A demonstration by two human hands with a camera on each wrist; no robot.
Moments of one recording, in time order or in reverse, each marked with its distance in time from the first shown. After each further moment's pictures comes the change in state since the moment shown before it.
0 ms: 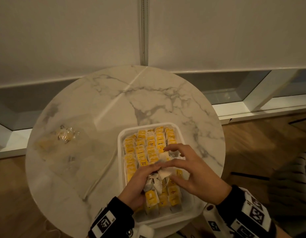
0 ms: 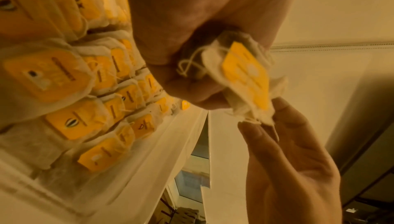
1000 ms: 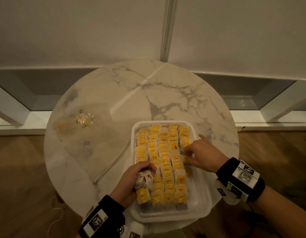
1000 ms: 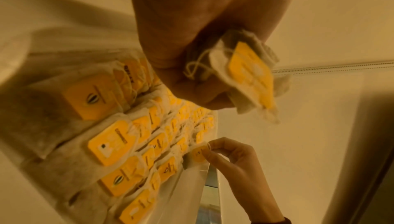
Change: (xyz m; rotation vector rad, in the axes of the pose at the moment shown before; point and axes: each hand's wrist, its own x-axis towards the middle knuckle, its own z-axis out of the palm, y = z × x) left_hand -0.015 -0.005 -0.046 -0.050 0.107 0.070; right_hand 0.055 0.059 0.002 -0.542 -0.450 0.271
